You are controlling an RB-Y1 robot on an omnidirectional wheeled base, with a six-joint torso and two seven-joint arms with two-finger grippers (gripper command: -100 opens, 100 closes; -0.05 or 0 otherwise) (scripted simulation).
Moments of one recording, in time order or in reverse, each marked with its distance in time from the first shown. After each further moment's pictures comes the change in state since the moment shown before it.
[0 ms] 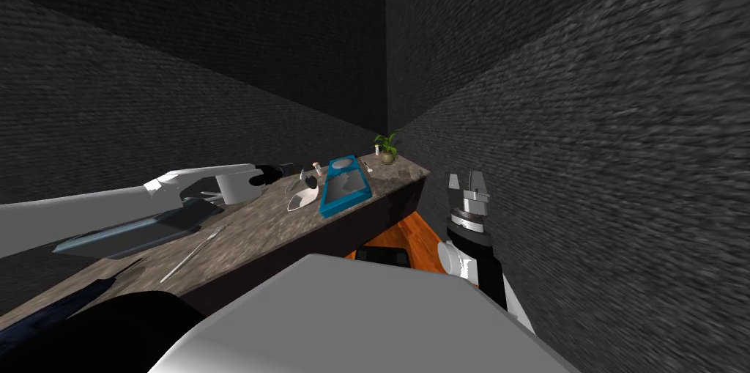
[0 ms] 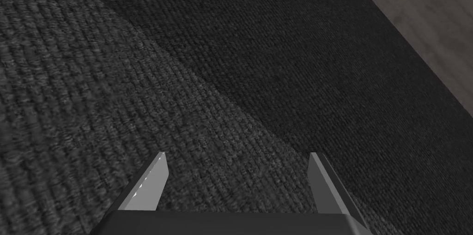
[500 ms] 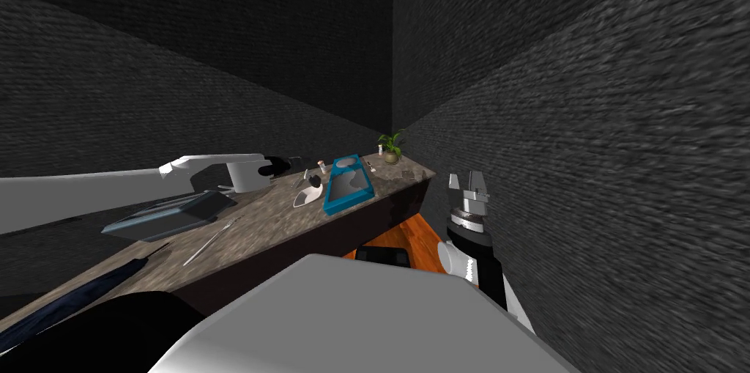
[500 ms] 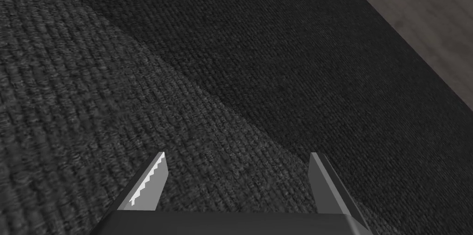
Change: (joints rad) left arm 0.015 0.116 0.087 -0.043 0.094 0.048 -0.011; right arm 0.000 0.000 0.000 0.000 0.000 0.000 0.000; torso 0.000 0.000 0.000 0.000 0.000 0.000
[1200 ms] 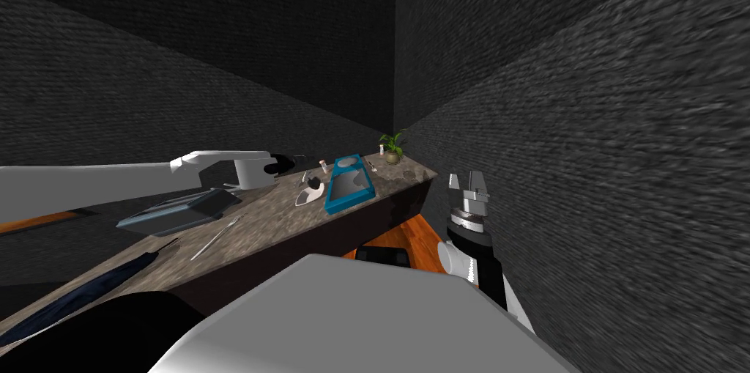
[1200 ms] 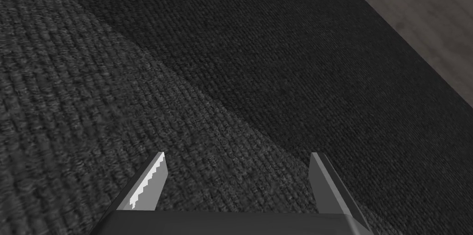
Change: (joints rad) left arm 0.005 0.062 0.013 -0.020 0.009 0.022 0.035; right arm 0.000 0.000 0.000 0.000 0.000 0.000 0.000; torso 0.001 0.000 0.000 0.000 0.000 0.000
